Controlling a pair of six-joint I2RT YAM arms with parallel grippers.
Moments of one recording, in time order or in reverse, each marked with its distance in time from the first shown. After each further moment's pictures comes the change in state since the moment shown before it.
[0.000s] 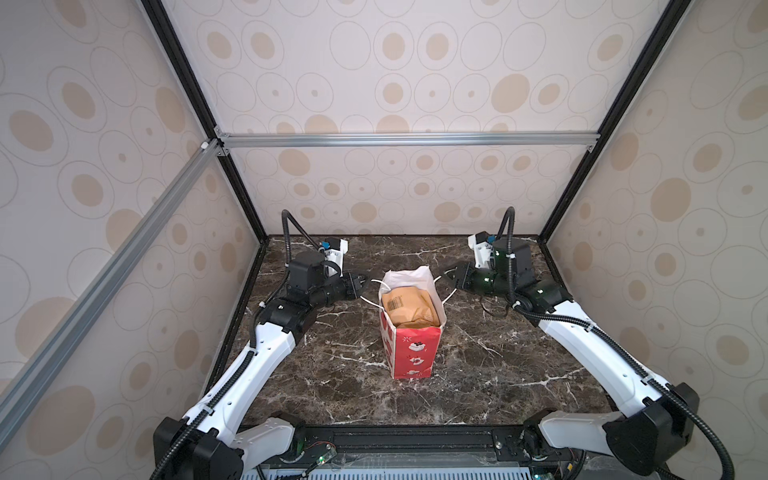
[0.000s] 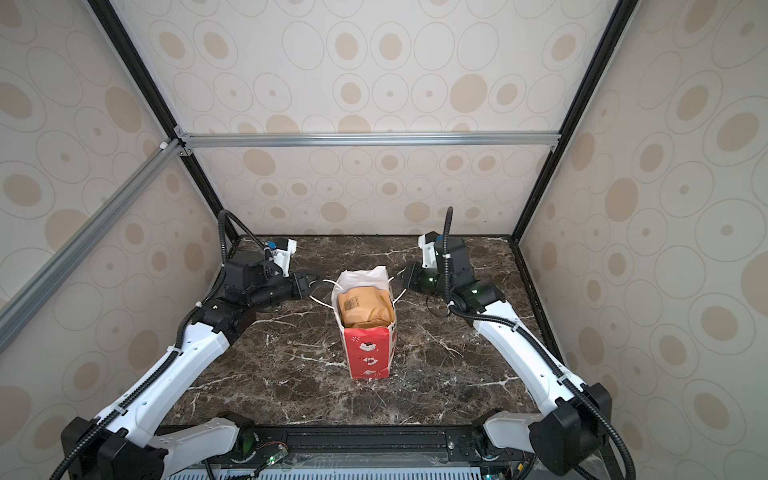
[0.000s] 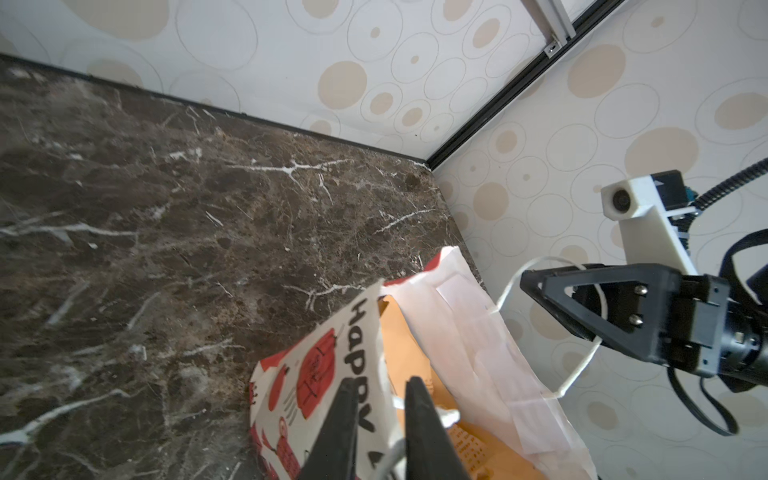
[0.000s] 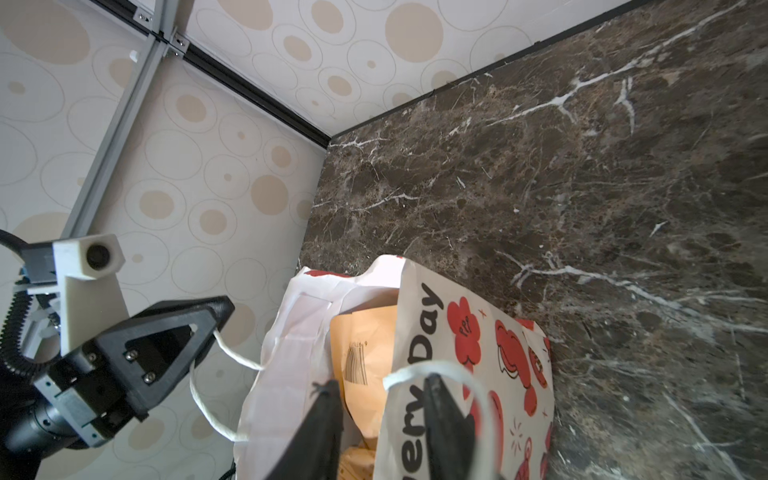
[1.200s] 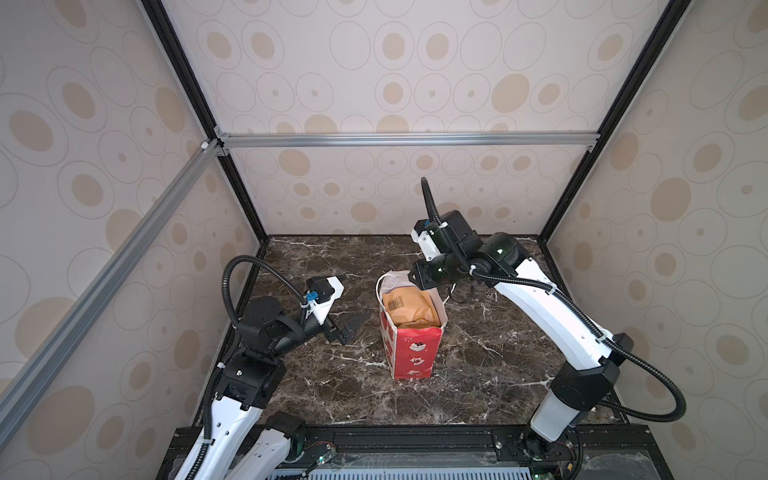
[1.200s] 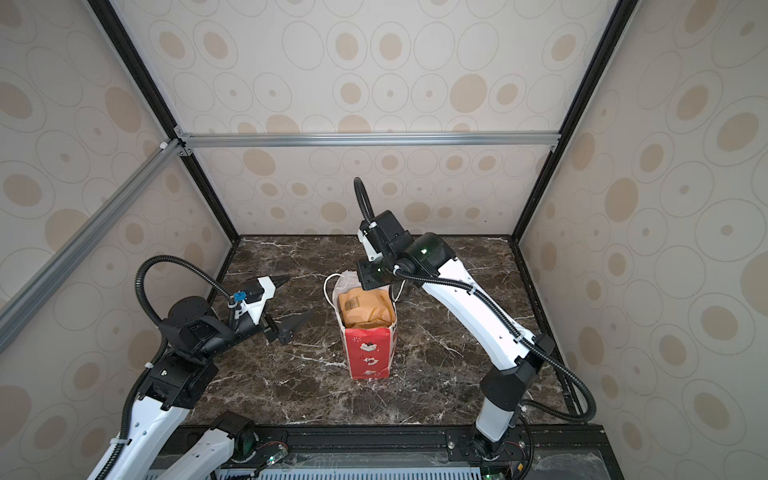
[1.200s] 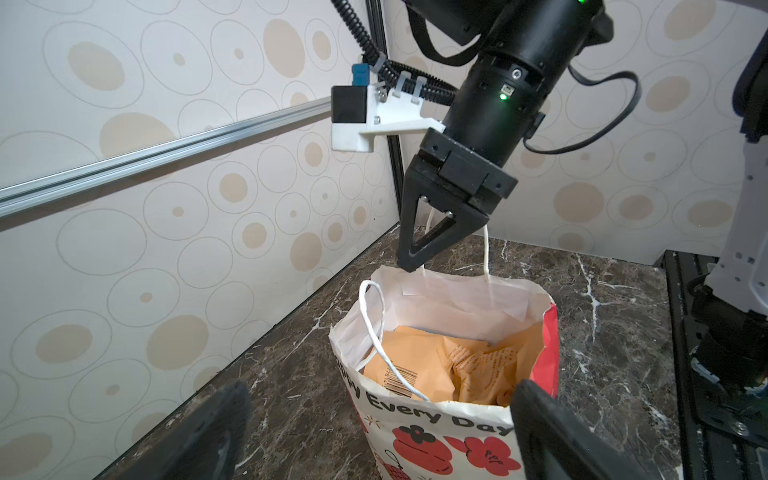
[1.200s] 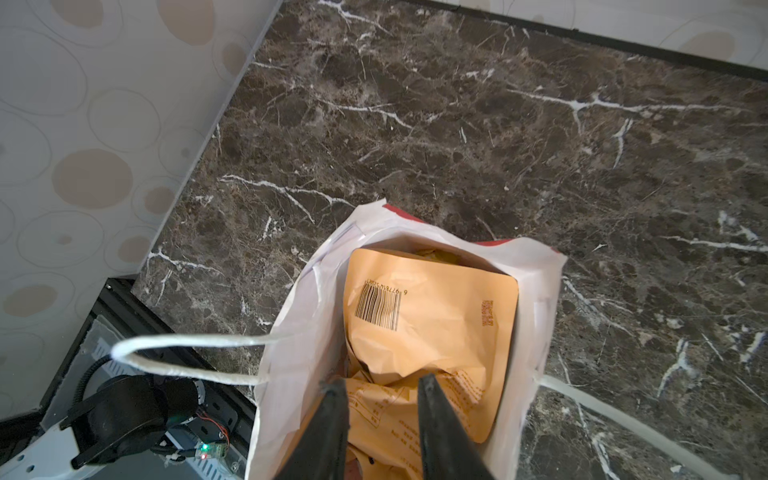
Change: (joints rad) left arm -0.001 -0.453 -0.218 0.088 0.153 0.796; right arm 0.351 0.478 0.856 -0.766 0.324 -0.309
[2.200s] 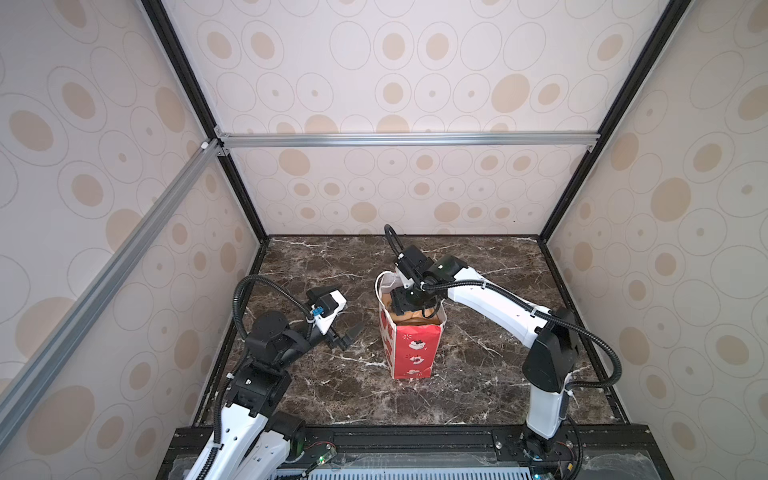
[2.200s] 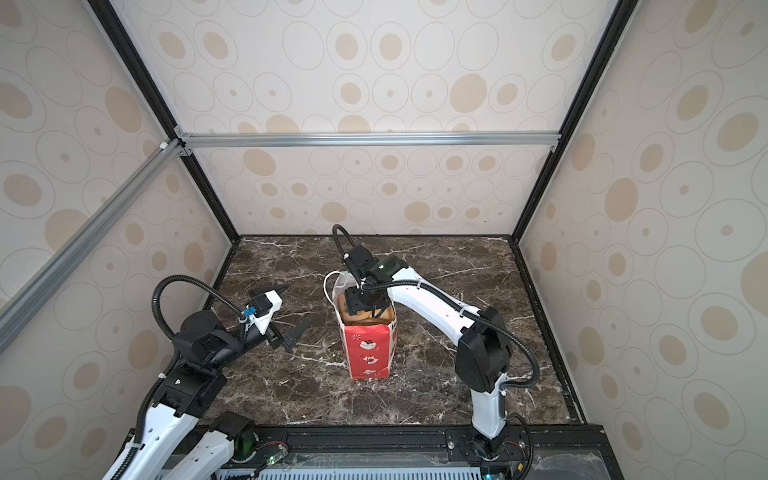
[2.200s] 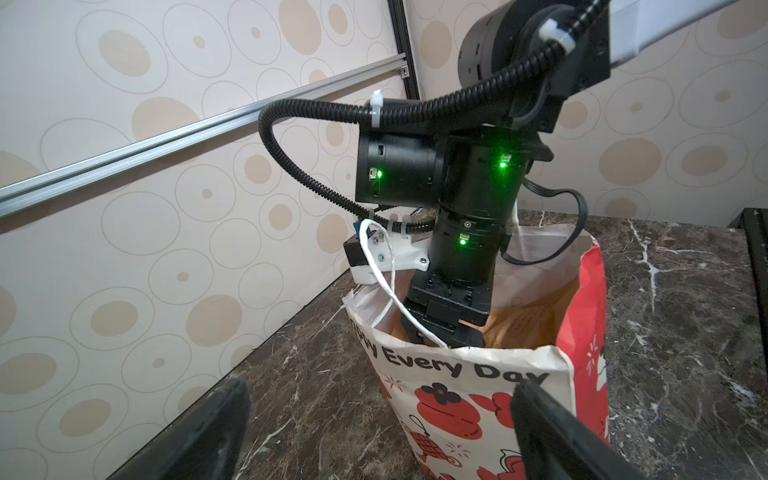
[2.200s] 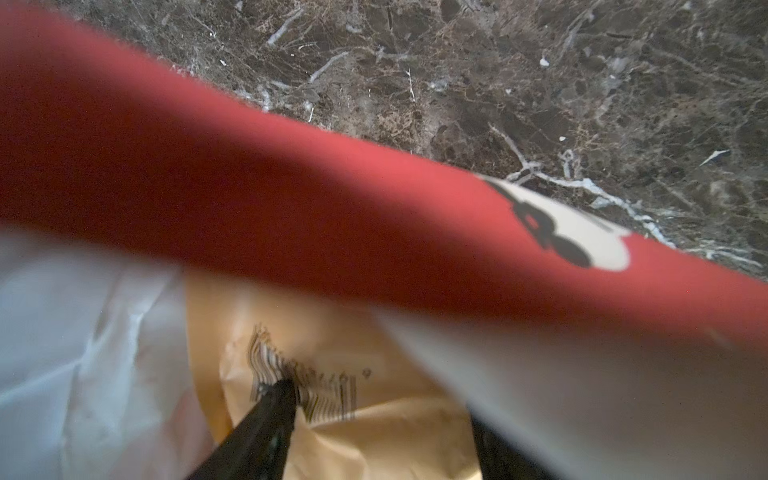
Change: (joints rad) left arm 0.000 -0.071 -0.161 0.091 -0.083 0.069; right arm 0.005 0.161 -0.304 0.220 -0.003 0.103
